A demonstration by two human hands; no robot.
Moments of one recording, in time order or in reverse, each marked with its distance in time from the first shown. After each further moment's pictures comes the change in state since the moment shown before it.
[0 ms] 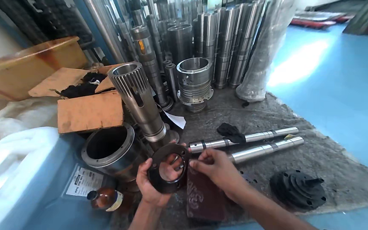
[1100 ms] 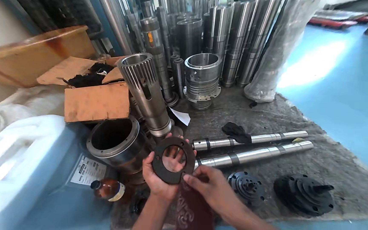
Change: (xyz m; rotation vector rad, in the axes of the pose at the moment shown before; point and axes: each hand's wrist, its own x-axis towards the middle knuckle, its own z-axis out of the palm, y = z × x) left_hand 0.007 -0.013 0.005 -0.133 0.184 0.187; right_hand -0.018 0.023 0.038 0.078 -0.056 -0.050
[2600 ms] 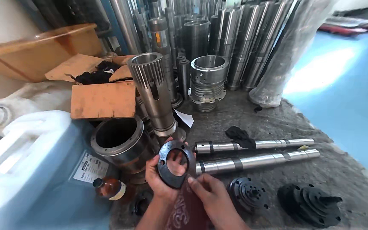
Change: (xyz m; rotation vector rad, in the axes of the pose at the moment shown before) left_hand -0.001 0.001 -0.002 0.088 0.087 0.102; right_hand -0.006 0.012 0.022 0.167 0.090 0.013
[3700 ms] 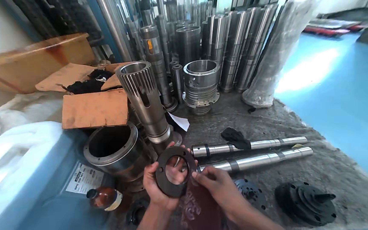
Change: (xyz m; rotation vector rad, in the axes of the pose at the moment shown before) left_hand 0.005 -0.006 -0.007 -0.092 -0.144 -0.163; right_hand 0.026 -0.011 -0.038 -0.015 -0.012 0.059
